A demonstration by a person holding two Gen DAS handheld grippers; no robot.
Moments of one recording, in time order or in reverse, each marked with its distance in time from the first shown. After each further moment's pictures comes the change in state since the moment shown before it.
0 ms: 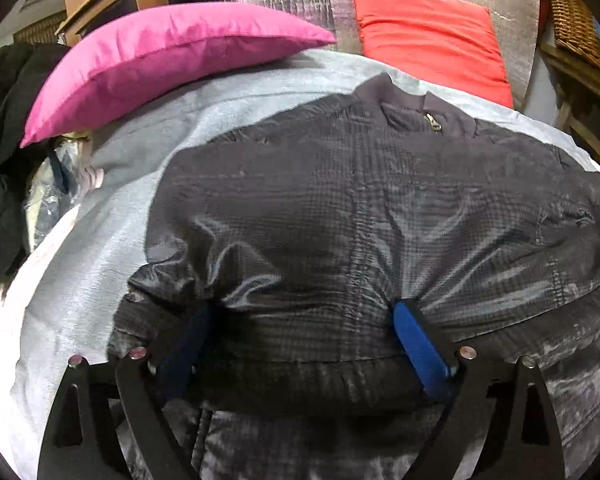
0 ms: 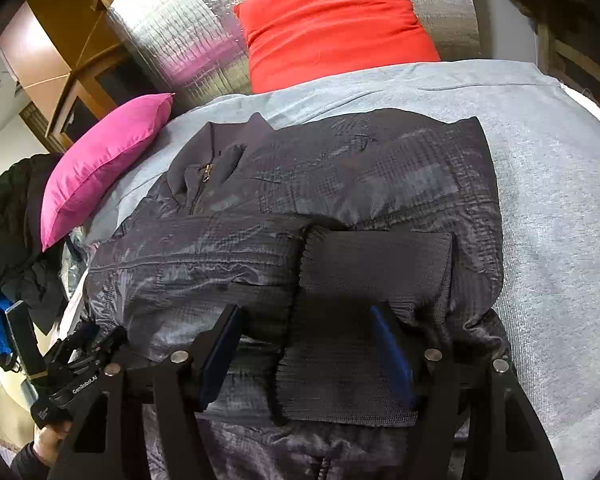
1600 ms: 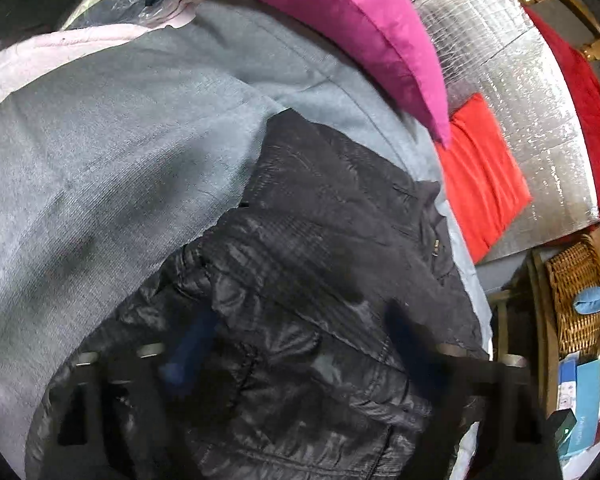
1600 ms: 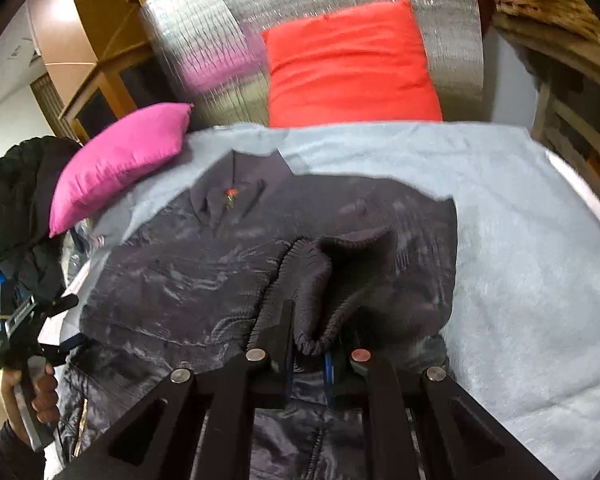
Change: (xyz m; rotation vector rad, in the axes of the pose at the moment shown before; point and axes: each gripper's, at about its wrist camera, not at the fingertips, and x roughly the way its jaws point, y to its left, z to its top) left arm -0.002 0.115 0.004 -0.752 0.155 -0.386; right arm -0.055 0.024 0.006 -0.123 -0.056 -0.045
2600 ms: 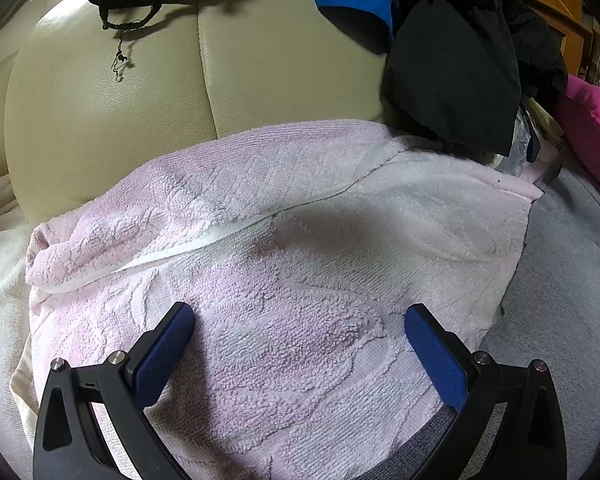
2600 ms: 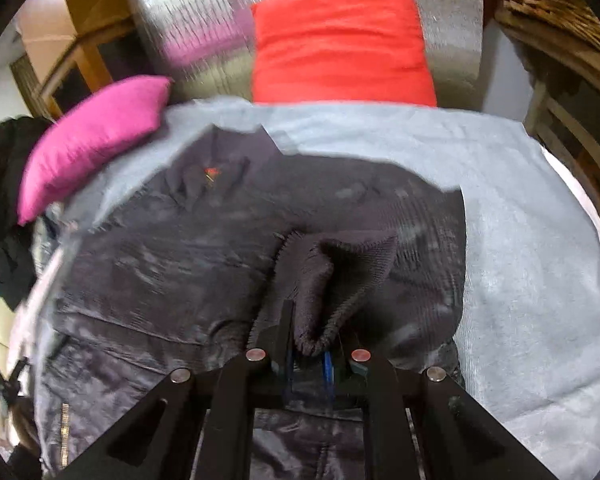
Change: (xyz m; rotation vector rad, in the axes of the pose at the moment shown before) left arm -0.150 0.304 0.027 -0.088 -0.458 0.694; right arm 0.003 0.020 0.025 -0.025 0.028 -0.069
